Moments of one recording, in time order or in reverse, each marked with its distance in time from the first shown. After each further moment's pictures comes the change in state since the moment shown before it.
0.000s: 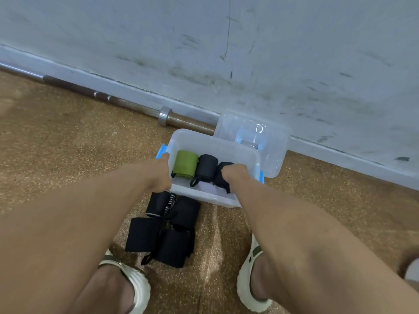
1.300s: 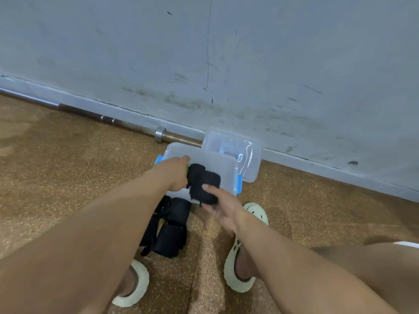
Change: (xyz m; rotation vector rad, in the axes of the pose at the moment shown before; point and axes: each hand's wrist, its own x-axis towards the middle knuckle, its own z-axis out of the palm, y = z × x) left_hand -0.098 0.063 -0.017 -0.012 0.217 0.212; right_hand -0.174 0.062 -0.058 0.729 -0.506 -0.057
